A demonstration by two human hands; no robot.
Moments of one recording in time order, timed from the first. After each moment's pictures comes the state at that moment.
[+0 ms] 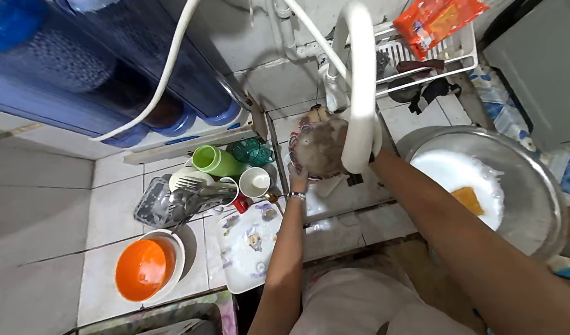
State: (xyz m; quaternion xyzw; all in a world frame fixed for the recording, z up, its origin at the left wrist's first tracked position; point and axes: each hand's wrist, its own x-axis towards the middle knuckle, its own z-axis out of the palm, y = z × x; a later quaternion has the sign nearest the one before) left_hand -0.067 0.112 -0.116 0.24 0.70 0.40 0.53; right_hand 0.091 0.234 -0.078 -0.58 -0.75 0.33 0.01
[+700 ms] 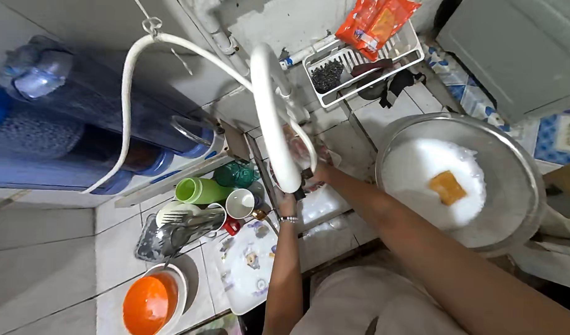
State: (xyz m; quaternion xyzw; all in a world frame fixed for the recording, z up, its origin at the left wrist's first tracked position) left_hand -0.052 0.085 -0.142 0.22 0.66 0.52 0.48; right_hand 0.077 0.180 -0.103 -0.50 -0.76 0.41 0.02
